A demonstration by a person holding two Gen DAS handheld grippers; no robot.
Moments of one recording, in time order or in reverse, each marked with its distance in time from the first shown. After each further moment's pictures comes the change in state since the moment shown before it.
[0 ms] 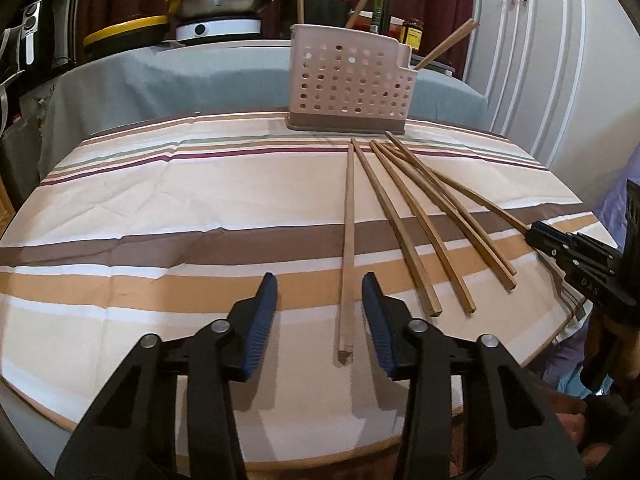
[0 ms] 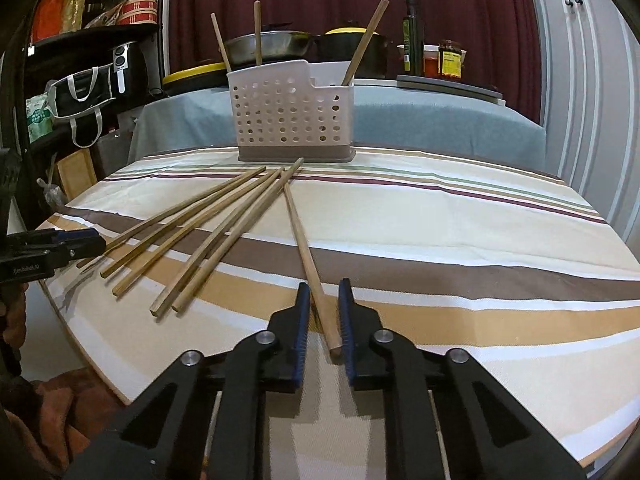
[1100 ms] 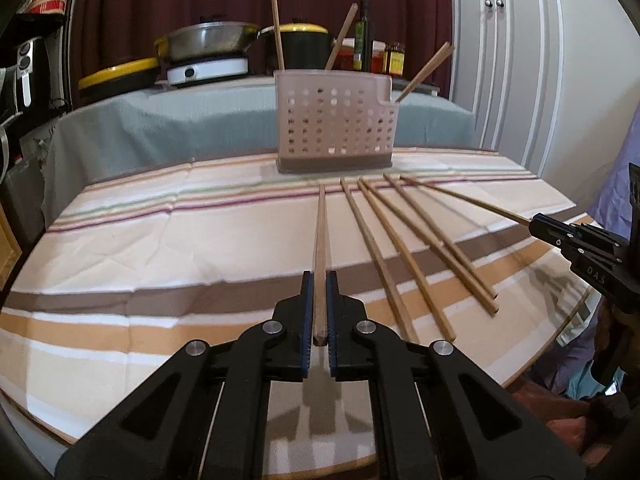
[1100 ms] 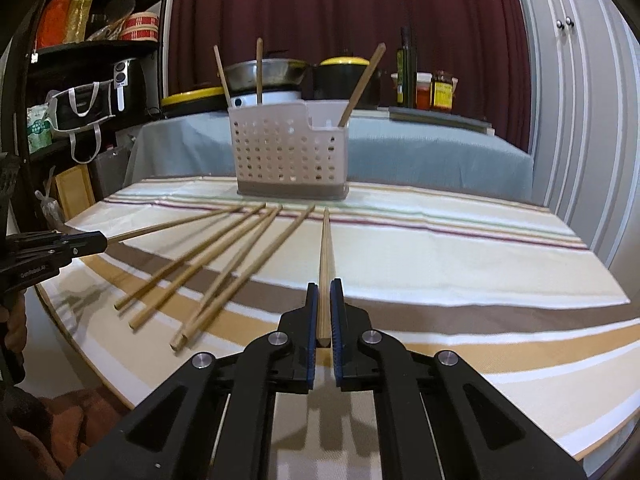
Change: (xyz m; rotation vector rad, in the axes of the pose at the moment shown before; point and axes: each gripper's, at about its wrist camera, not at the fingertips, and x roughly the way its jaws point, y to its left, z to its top) left arm -0.022 -0.011 0.019 0.078 -0.126 0.021; right arm -0.024 0.007 0.022 -0.017 -0.091 -0.039
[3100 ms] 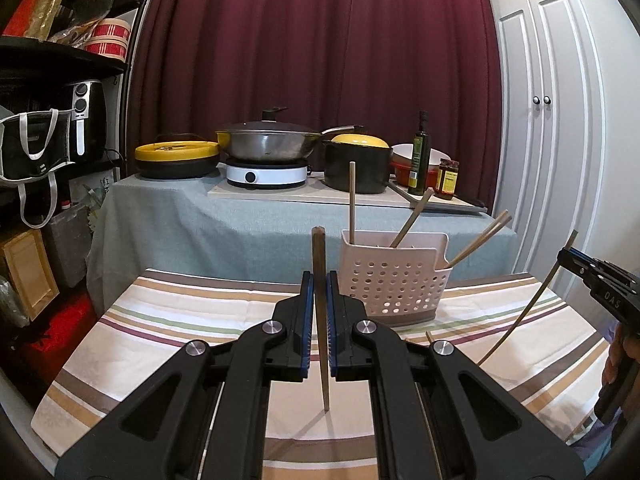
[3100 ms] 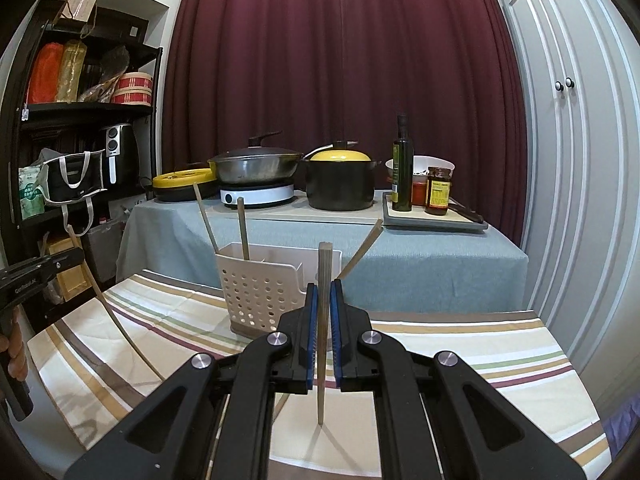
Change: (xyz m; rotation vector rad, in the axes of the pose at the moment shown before) left arm -0.050 0.039 0.119 -0.127 -0.272 0.148; right arm -0.011 -0.004 0.133 0.007 -0.208 -0.022
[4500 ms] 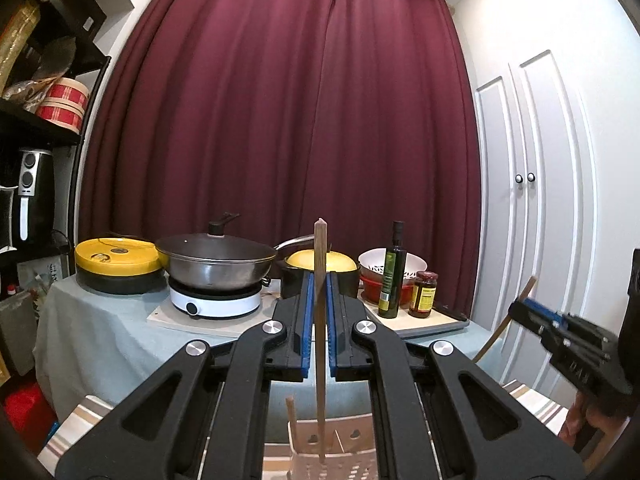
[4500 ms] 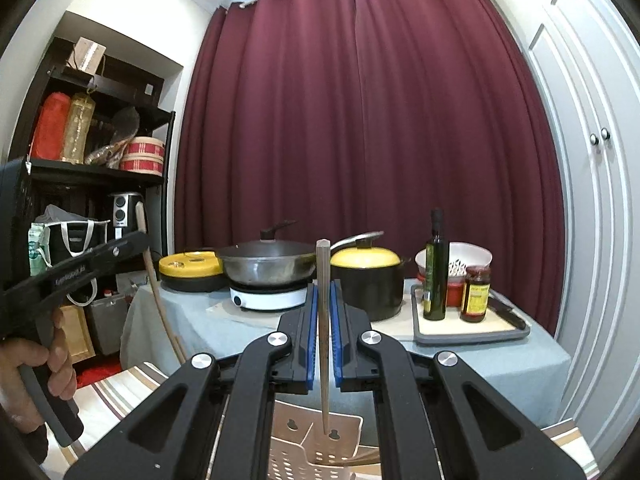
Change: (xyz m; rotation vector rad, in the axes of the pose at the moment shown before) left arm 0.093 -0.043 0.148 0.009 -0.312 -0.118; right arm 0.072 0.006 0.107 0.000 -0.256 0.094
